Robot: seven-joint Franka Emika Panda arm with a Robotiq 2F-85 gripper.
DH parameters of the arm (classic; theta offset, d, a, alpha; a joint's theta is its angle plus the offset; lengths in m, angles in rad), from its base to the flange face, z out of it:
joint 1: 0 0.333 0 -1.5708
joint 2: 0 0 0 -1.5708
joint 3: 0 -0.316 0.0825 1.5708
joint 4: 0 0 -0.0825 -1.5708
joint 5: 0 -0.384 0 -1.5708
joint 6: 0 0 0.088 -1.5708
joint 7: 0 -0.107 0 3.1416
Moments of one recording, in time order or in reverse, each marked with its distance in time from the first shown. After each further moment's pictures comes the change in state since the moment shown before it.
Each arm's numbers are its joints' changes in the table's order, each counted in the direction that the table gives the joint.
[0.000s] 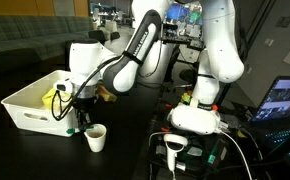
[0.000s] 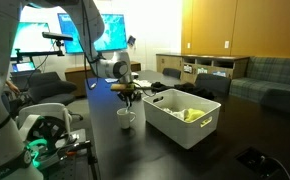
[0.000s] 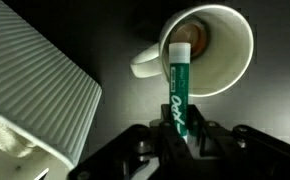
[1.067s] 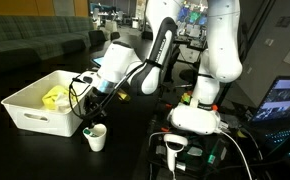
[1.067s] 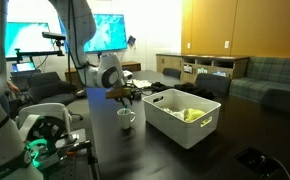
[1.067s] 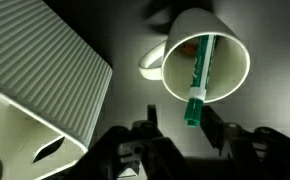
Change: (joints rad) arm -0.084 -0.114 -0.015 0.296 0.063 0.452 0.080
